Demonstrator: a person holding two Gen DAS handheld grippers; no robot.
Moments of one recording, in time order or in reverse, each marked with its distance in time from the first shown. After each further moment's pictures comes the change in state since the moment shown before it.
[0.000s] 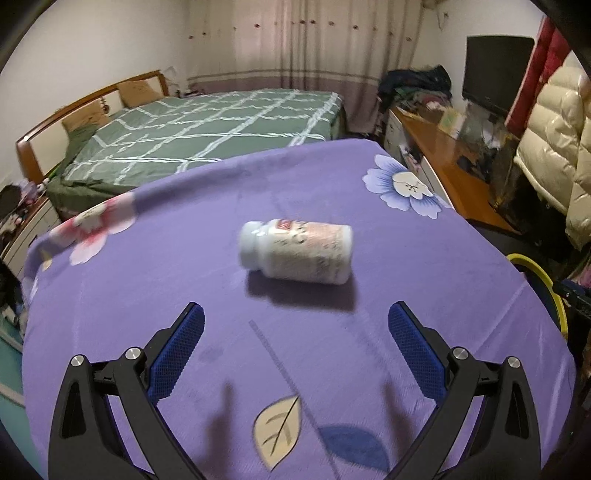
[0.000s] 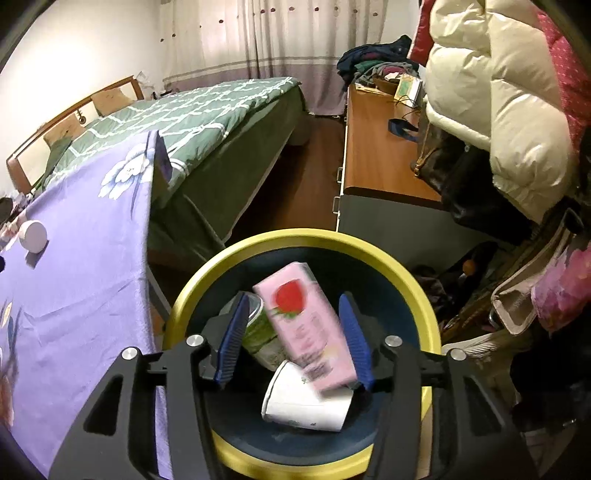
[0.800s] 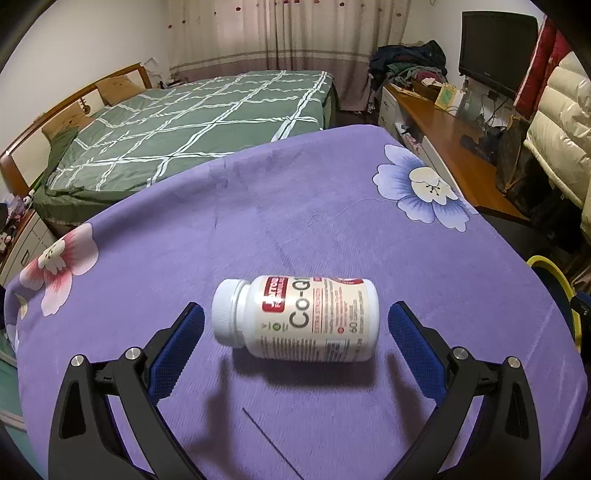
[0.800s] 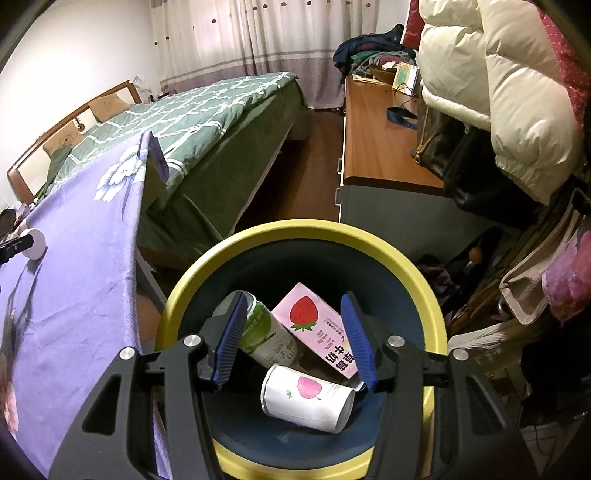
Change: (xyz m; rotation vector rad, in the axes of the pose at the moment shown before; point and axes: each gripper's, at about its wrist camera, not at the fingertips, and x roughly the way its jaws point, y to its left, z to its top) left arm 0.067 0.000 0.047 0.057 0.080 -0.010; right arm 0.013 -0.007 -0.004 0.033 0.028 0.028
